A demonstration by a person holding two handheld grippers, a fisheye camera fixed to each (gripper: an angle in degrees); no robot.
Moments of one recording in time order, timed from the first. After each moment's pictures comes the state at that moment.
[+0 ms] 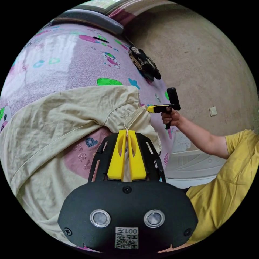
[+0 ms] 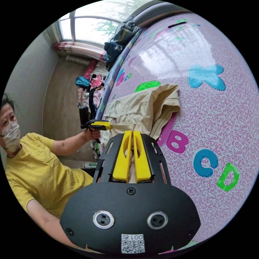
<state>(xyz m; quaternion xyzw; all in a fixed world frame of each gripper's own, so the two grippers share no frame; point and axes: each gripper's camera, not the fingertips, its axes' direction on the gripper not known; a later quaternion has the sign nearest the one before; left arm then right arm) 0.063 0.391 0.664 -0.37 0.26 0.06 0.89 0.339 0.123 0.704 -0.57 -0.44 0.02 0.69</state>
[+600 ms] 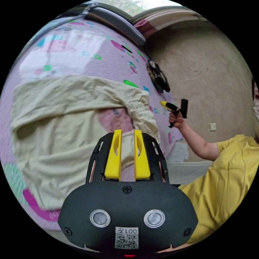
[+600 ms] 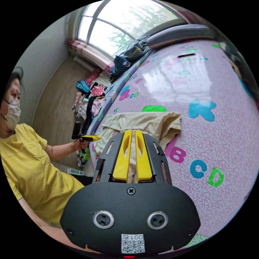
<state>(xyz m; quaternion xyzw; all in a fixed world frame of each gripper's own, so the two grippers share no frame) -0.037 0.461 0.546 -0.34 0.17 -0.03 0.93 0.263 0.061 0.628 -0.47 -0.45 -0.06 0.76</state>
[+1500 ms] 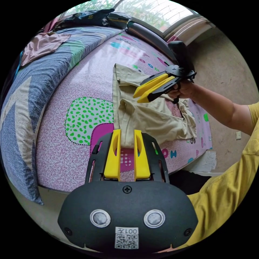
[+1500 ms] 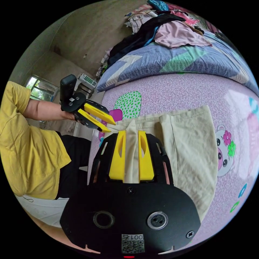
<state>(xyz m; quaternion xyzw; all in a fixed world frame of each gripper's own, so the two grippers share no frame) -0.197 0.604 0.451 -0.28 0.02 -0.05 0.96 -0.271 0.164 0.555 -0.55 -0.58 -0.45 0.40</state>
